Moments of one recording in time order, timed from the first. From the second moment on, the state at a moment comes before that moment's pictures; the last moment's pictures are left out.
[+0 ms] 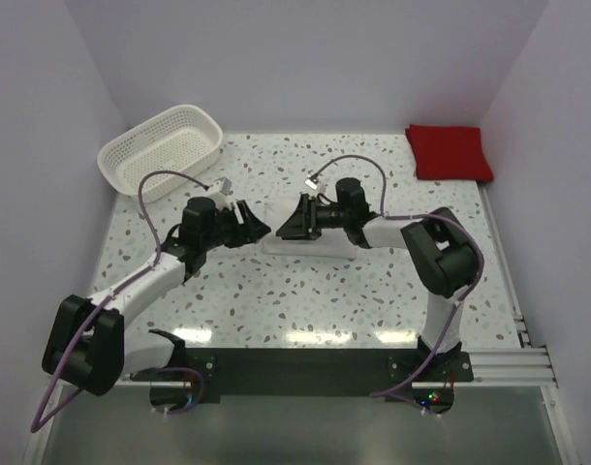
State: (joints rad) left arm -0.36 1.24 0.63 0.11 0.28 -0.65; right arm 0.49 1.90 0.98 0.53 -0.90 0.91
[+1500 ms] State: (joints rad) left arm -0.33 1.70 0.75 0.16 0.33 -0.67; right arm 0.26 2.30 1.39 0.37 -0.86 0.86
